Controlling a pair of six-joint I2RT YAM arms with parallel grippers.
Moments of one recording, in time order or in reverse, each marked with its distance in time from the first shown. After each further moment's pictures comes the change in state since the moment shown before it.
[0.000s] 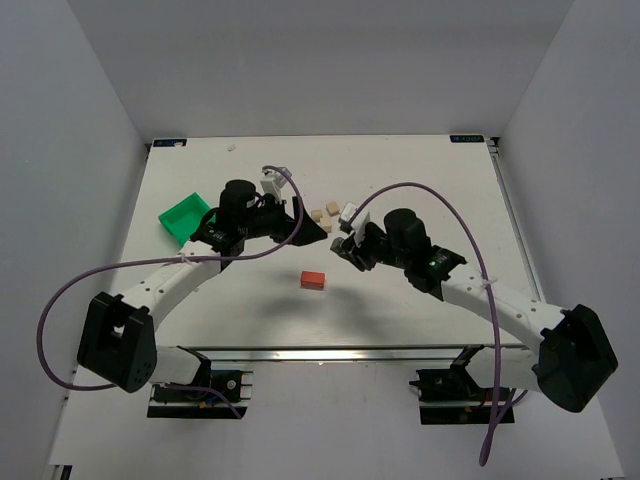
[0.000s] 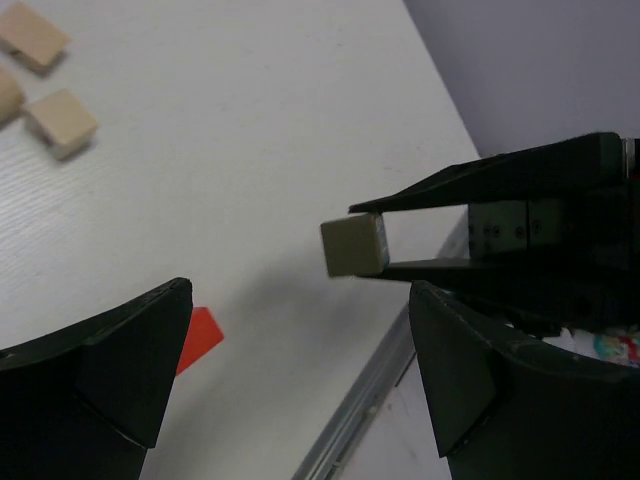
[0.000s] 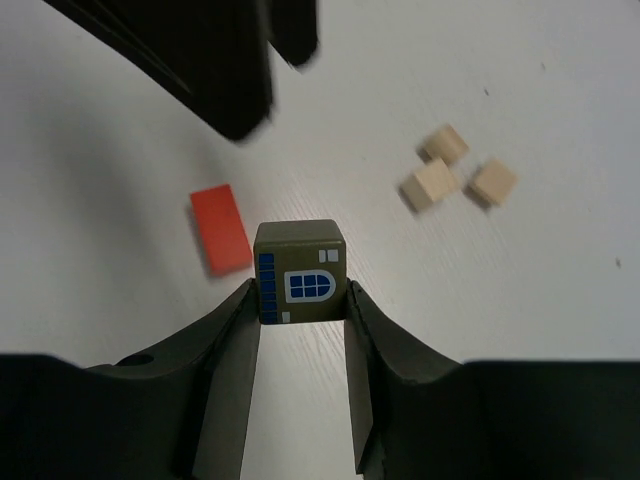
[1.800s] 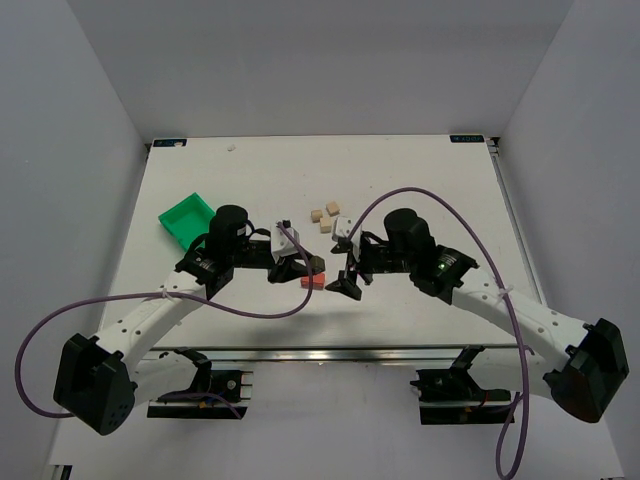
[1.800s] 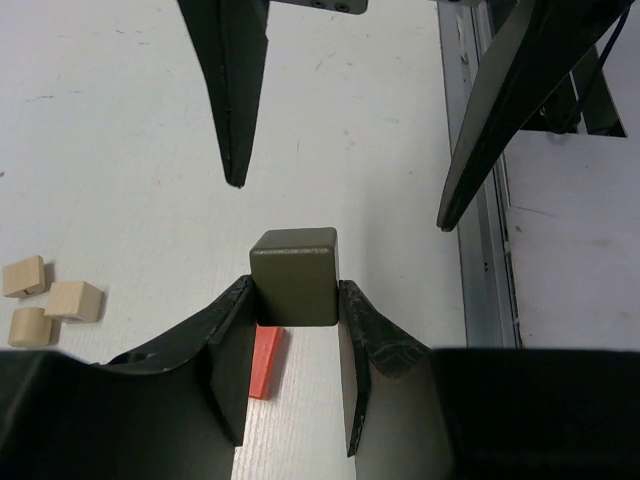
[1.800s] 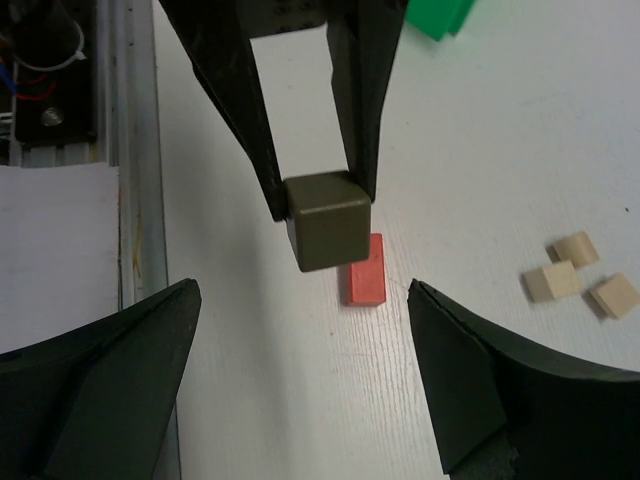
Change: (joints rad) left arm -0.064 -0.230 -0.181 -0.036 0.362 0.899; right arm 0.106 -0.101 0.084 -0.159 -0.290 -0.035
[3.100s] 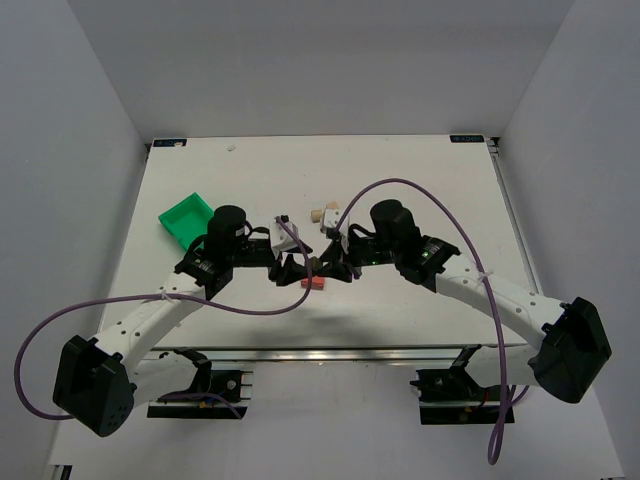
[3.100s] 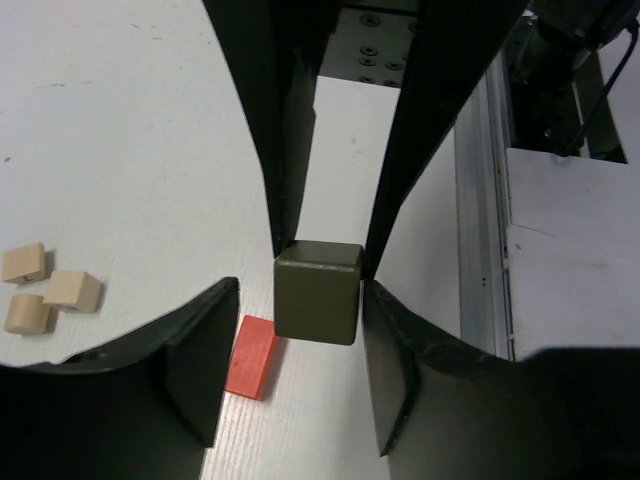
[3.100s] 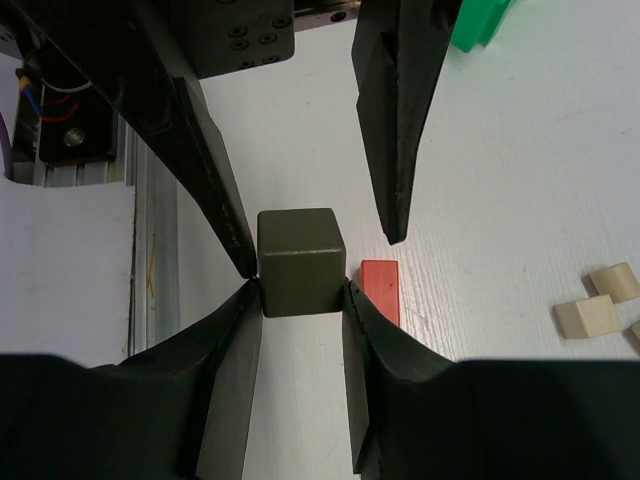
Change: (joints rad) left arm 0.000 -0.009 -0.011 0.032 -0.026 -0.073; right arm -0.007 0.146 0.072 0.051 -0.108 0.026
